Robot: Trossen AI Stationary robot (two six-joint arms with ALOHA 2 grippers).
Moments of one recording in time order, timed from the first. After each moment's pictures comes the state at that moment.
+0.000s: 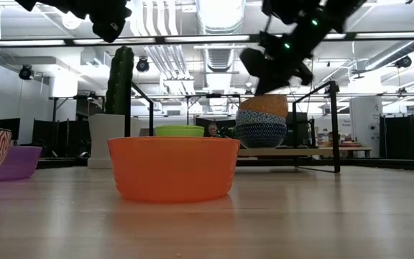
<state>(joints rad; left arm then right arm) 0.16 0.82 0.76 -0.29 0.32 0.04 -0.15 1.42 0.93 -0.18 0.67 0.46</state>
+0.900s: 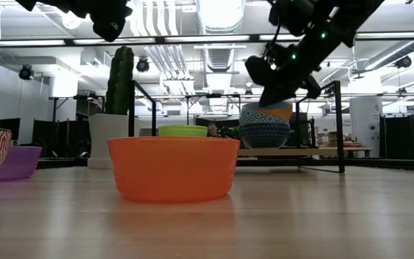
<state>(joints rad) 0.16 0.82 0.76 -0.28 0.32 0.04 -0.15 1.41 0.81 -0.06 0.67 0.56</state>
